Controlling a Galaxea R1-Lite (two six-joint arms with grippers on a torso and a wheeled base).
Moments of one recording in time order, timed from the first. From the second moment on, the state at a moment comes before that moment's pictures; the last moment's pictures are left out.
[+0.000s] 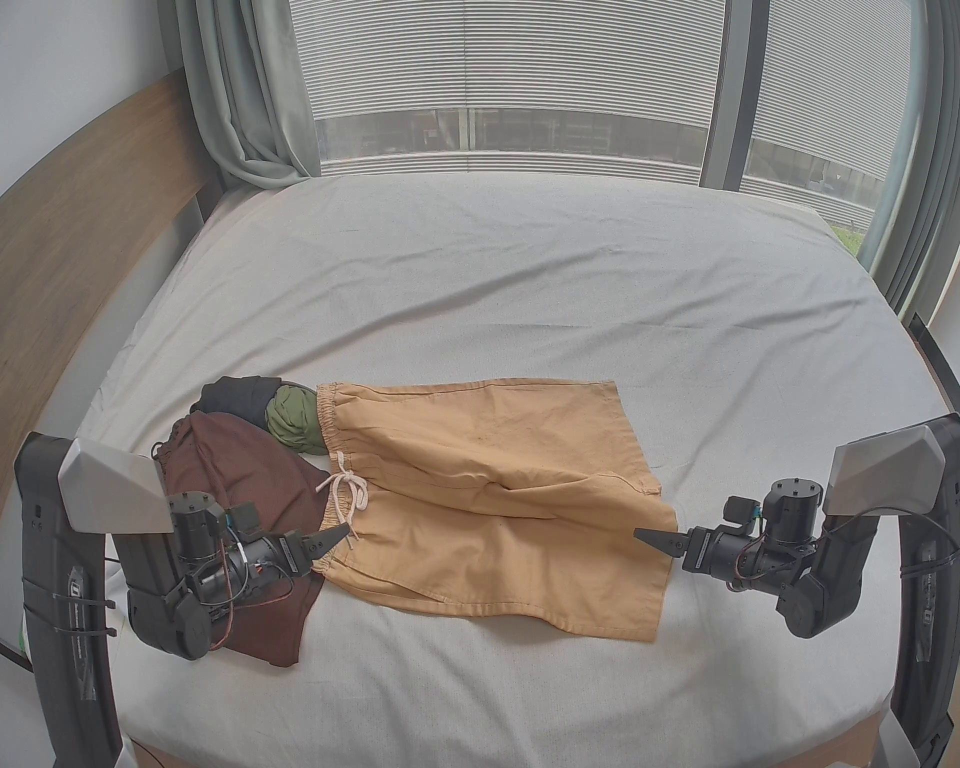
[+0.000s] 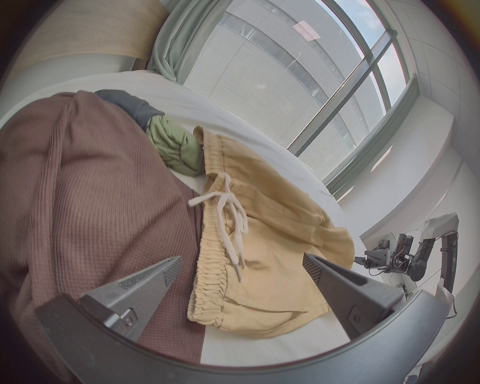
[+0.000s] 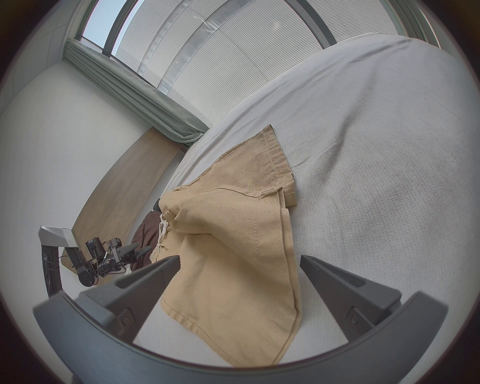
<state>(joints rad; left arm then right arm) -0.06 2.45 -0.54 -1.55 -0.46 -0.36 0.15 2.43 -0.55 -1.47 0.50 0.46</state>
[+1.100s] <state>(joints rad) -0.10 2.55 -0.56 -1.55 -0.44 -0.41 0.16 2.44 -0.55 -1.47 0.50 0.46</state>
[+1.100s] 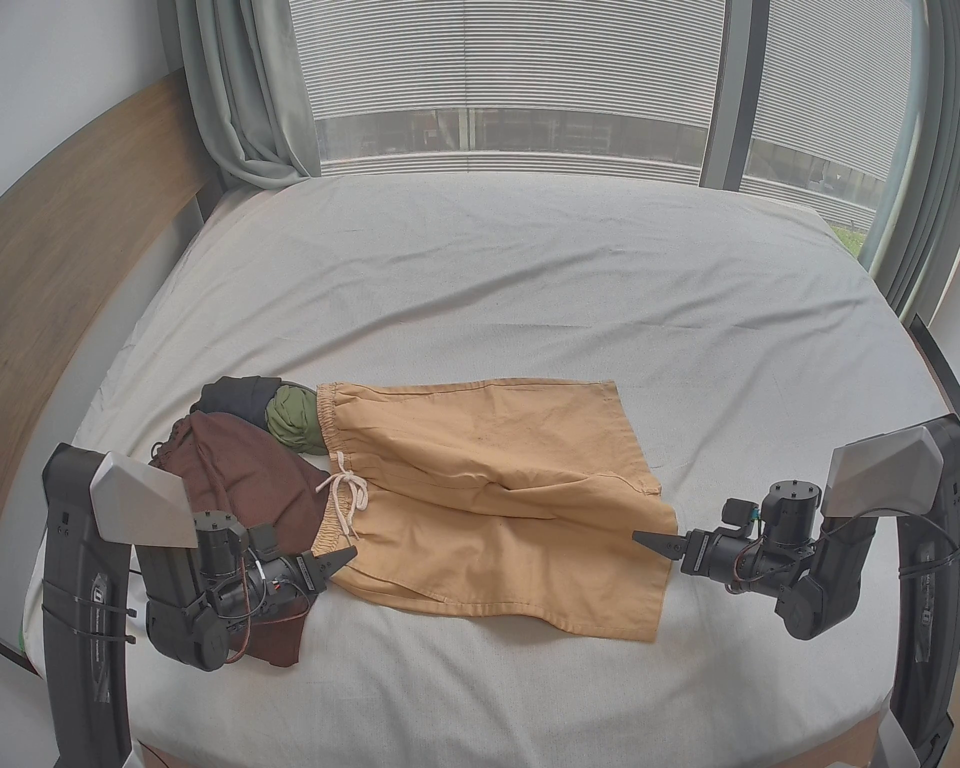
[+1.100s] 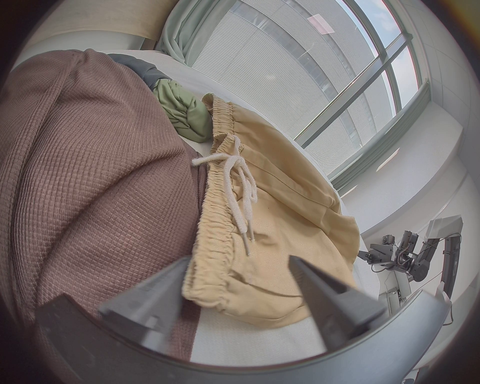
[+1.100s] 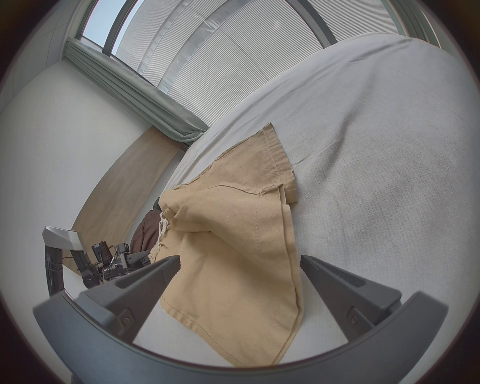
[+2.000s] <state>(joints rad) -0.09 2.55 -0.57 -1.55 -0.44 -0.41 0.20 2.47 -0.45 -1.47 0.50 0.37</state>
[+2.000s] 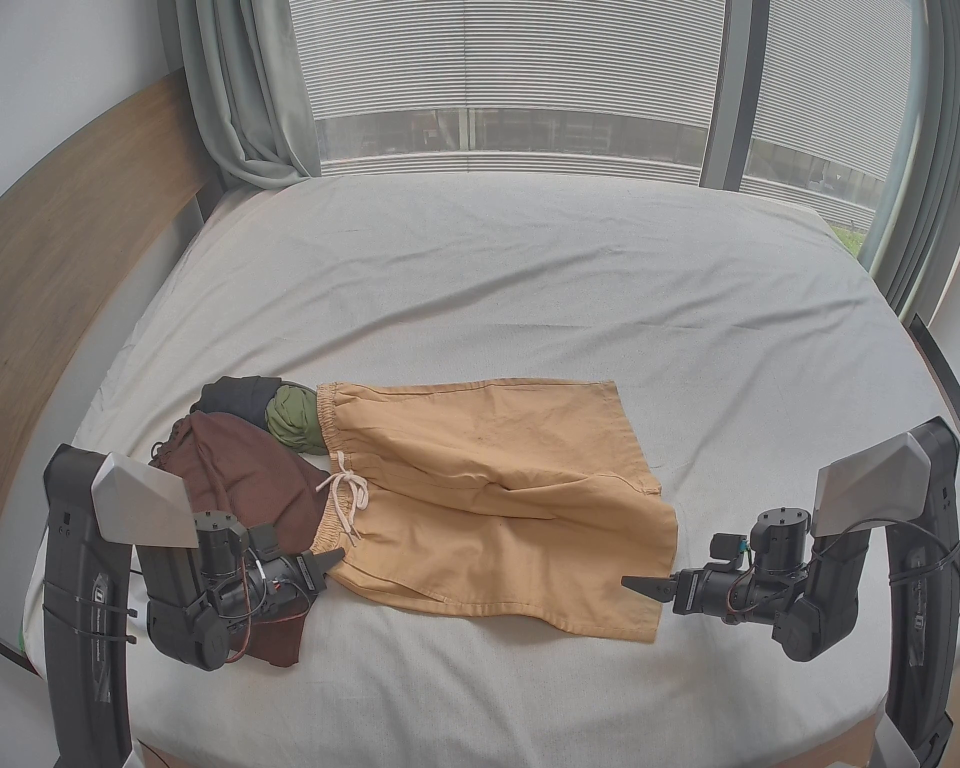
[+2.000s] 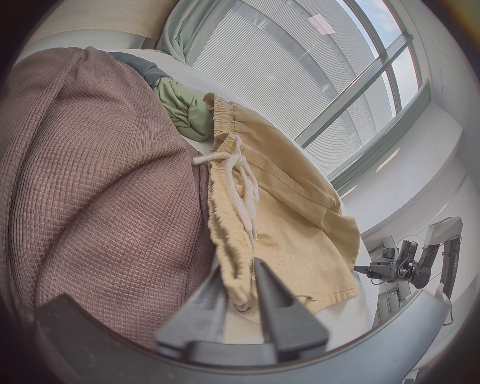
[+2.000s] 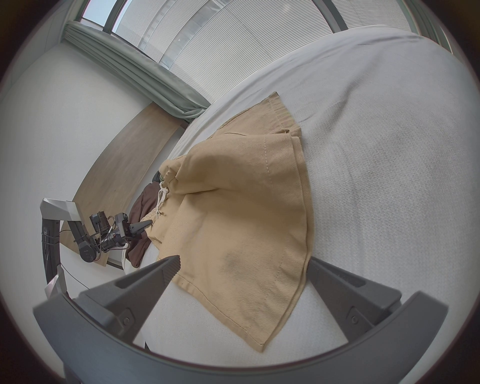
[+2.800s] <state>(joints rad) -0.07 2.55 -0.58 -1.55 -0.41 -0.44 0.20 2.49 -0.44 -1.47 0.50 0.34</state>
